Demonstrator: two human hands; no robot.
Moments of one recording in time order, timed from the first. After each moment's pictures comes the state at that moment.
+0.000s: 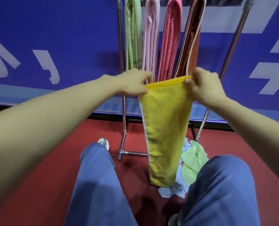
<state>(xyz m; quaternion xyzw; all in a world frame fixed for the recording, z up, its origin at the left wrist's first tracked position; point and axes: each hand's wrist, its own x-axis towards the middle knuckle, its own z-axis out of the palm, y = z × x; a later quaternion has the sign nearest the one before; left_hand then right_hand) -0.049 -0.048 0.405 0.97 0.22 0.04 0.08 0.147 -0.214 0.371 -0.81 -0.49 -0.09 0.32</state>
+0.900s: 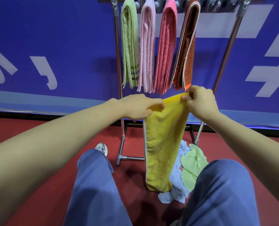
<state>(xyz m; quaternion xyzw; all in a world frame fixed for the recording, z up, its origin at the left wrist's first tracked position) -0.040 -0.074 0.361 0.98 0.19 0.01 0.09 0.155 -0.211 0.336 -0.85 -0.42 -0.07 0.31</state>
